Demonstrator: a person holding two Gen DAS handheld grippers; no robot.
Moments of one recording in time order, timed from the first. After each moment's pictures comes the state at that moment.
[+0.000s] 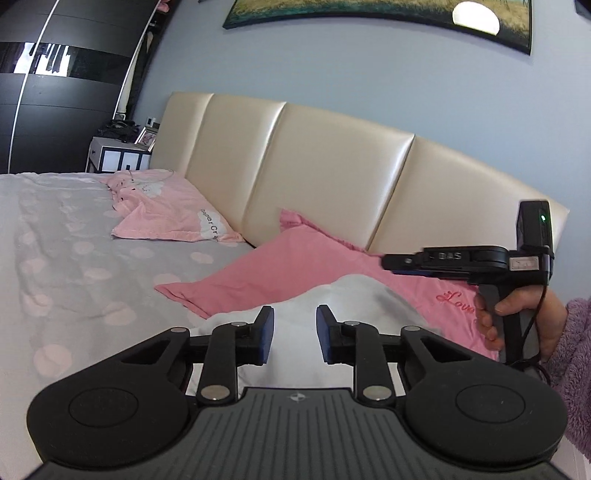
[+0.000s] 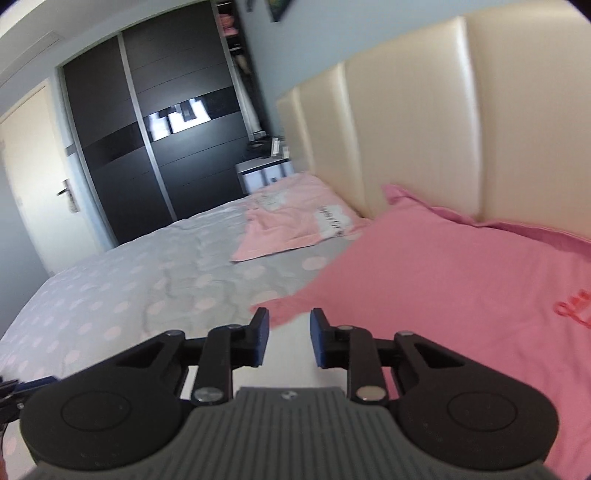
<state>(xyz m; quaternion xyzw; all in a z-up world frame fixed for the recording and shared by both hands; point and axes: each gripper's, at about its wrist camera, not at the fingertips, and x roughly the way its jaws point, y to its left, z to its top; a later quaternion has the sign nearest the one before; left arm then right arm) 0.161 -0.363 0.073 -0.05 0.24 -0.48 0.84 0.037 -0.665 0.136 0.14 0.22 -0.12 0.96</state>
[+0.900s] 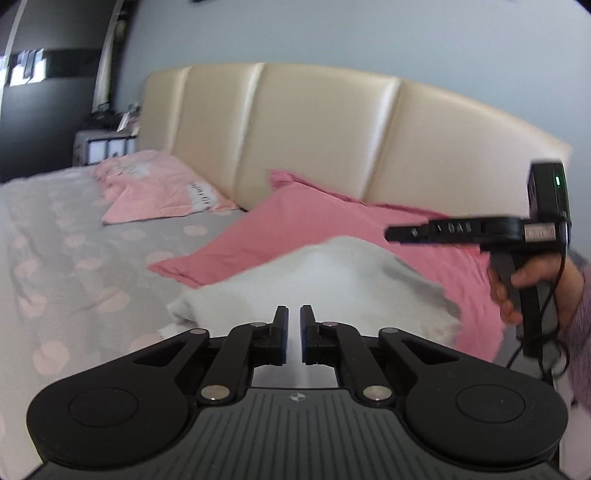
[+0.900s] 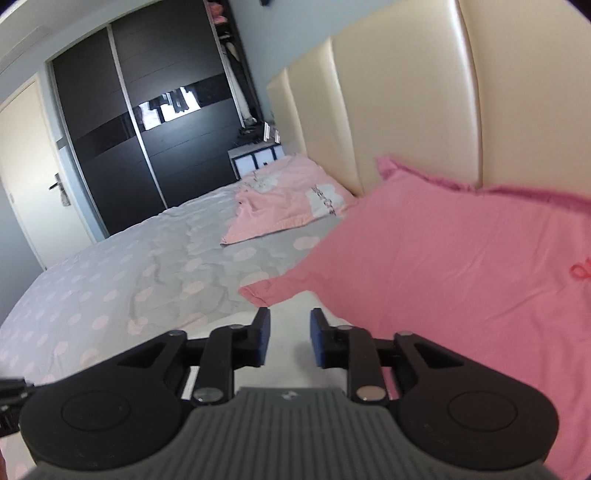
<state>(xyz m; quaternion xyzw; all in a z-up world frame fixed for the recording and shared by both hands) 0.133 -0.390 0.056 0.05 0.26 -0.50 0.83 0.018 -0.675 0.110 0.14 0.22 -0.12 0.96</state>
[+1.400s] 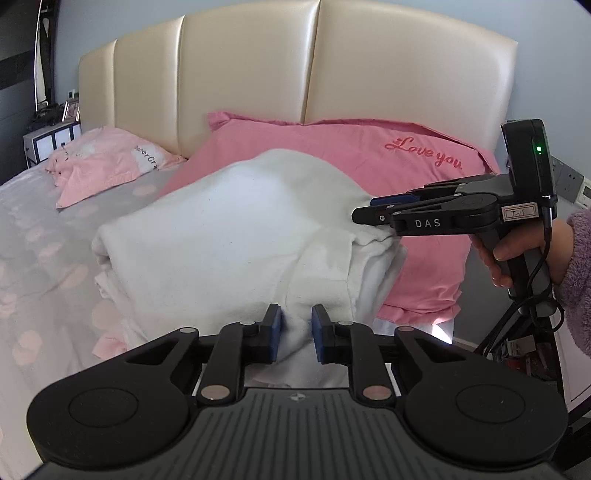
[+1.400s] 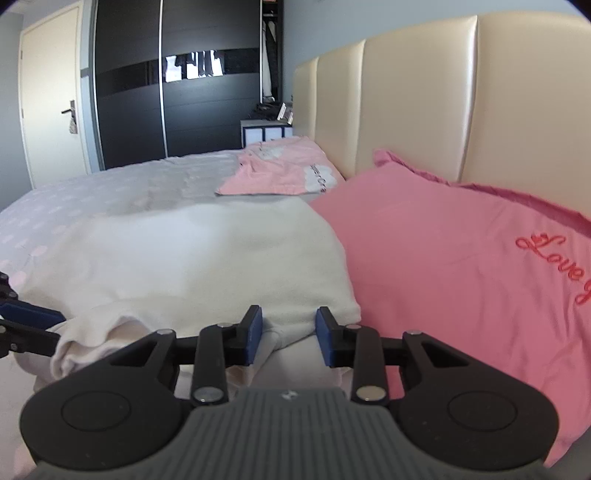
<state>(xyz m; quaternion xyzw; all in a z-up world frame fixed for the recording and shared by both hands) 0.089 -0.420 0.021 0.15 0.29 -0.54 0.78 -0.046 -0.652 0.052 0.04 0.27 -0.14 0.95</state>
